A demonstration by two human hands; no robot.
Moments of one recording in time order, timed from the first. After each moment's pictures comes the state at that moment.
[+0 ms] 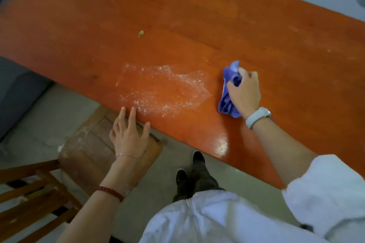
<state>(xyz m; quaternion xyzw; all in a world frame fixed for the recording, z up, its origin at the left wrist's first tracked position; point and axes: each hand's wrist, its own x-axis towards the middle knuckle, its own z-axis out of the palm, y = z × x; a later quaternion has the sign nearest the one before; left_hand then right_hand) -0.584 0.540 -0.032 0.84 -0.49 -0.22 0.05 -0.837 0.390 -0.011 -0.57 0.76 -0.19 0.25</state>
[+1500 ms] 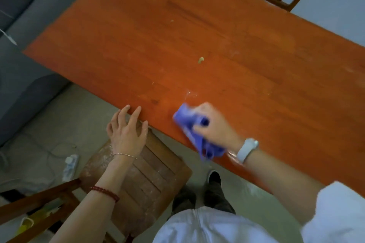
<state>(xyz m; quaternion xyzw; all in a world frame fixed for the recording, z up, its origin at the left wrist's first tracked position) -0.389 0.492 -0.049 0.83 -0.51 -0.16 0.12 -0.607 0.405 -0.009 -0.75 0.47 -0.14 0.44</state>
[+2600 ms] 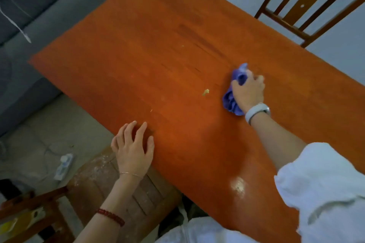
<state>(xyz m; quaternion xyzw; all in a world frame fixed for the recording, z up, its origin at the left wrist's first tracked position) -0.420 0.441 -0.051 0.86 -0.47 -0.13 0.12 -0.619 0.205 -0.012 -0.63 0.74 -0.12 0.21</state>
